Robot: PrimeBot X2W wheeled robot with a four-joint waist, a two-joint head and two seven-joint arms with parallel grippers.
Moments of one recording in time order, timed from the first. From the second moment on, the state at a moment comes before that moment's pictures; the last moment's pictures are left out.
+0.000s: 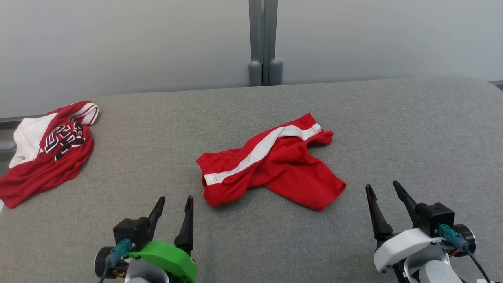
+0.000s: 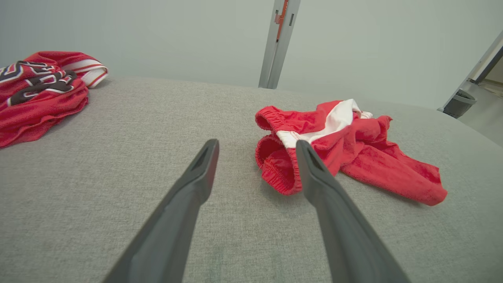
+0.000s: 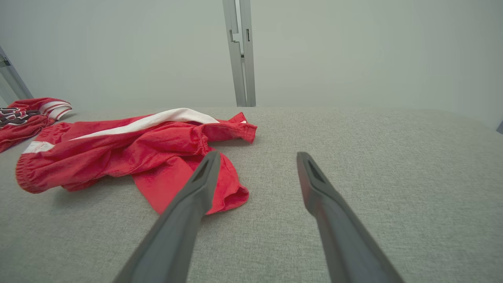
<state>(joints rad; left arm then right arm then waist) -0.08 0.08 -0.24 0.35 -0.35 -0.11 -0.19 -0.11 -0.05 0.03 0.34 0.15 0.13 -0.26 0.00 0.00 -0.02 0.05</state>
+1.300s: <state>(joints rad) -0.49 0.16 -0.50 0.53 -0.87 -0.13 0.00 -0.40 -0.05 0.07 0.40 0.01 0.13 -0.22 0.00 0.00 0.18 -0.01</state>
